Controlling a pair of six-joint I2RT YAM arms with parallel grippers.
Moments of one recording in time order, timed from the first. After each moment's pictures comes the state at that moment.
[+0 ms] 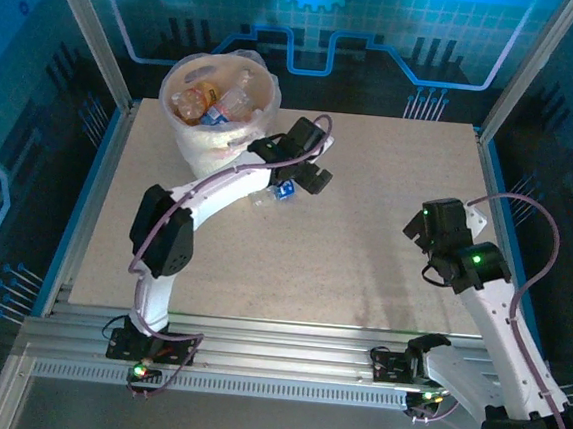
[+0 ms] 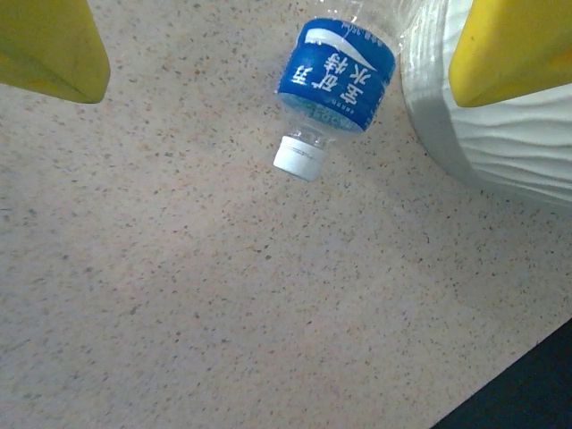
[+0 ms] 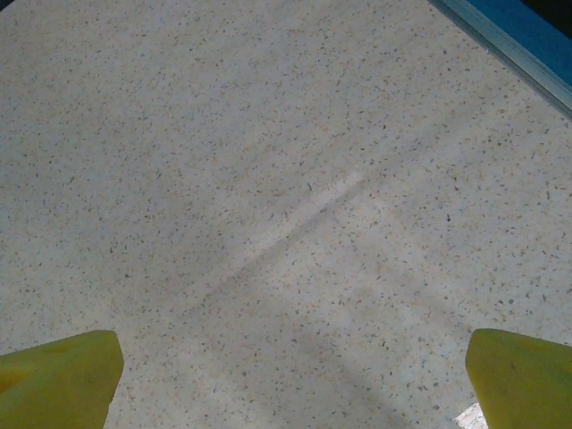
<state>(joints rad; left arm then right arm) -0.62 2.01 1.80 -0.66 -0.21 0.04 0.27 0.89 1.00 -1.08 0.45 0.86</state>
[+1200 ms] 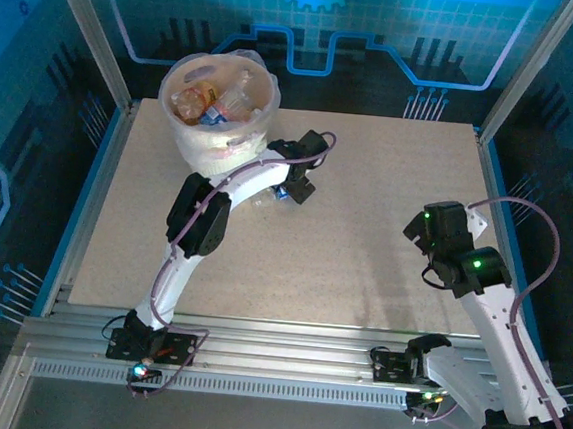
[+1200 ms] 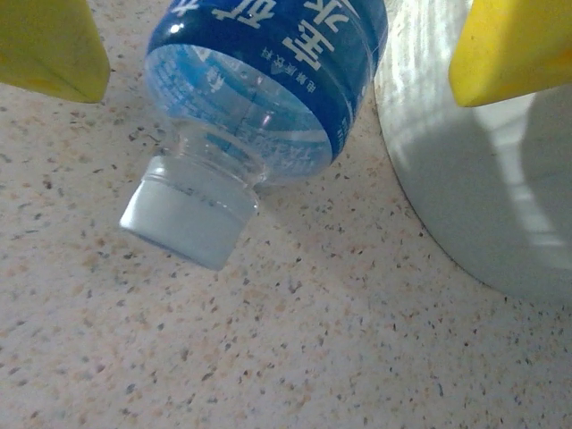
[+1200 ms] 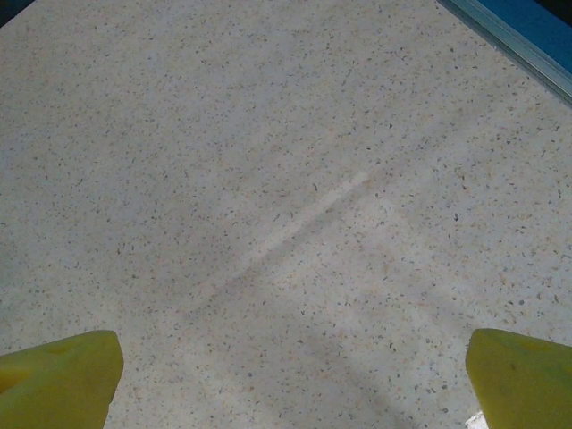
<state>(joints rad) -0.57 2.32 1.99 -0.88 -0.37 0.07 0.27 0.86 0.97 -1.06 0.43 0.86</state>
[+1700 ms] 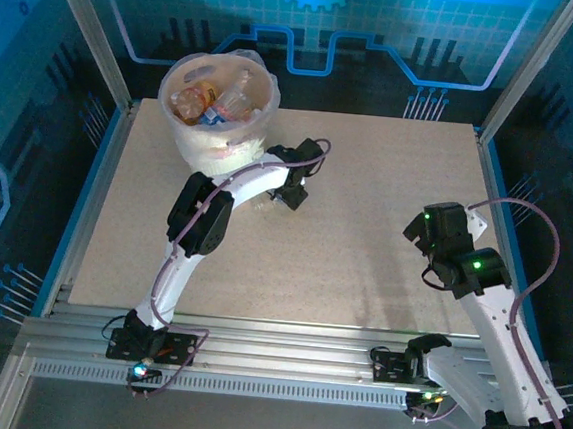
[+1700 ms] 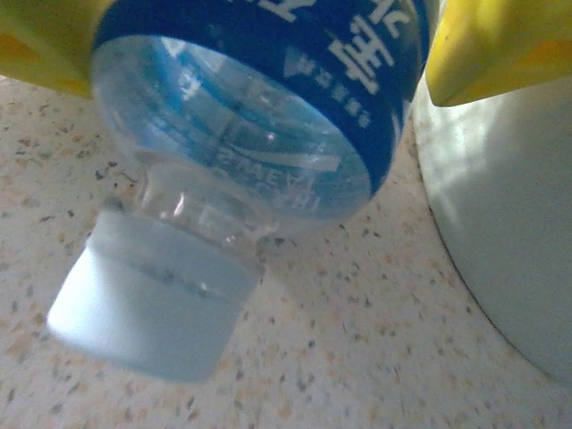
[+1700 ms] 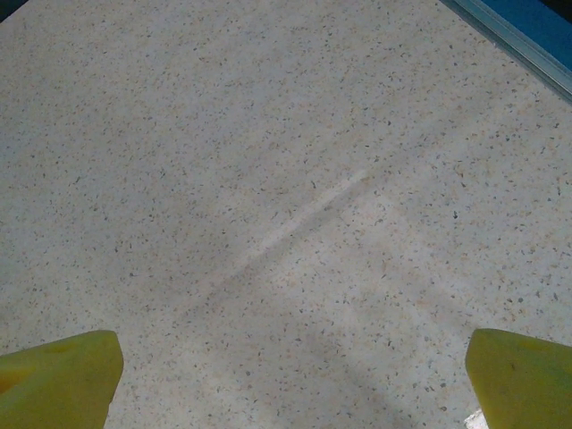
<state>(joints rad) -0.56 2.33 1.92 -0.90 -0.37 -0.02 0.26 0.86 0.96 -1.06 0.43 0.86</state>
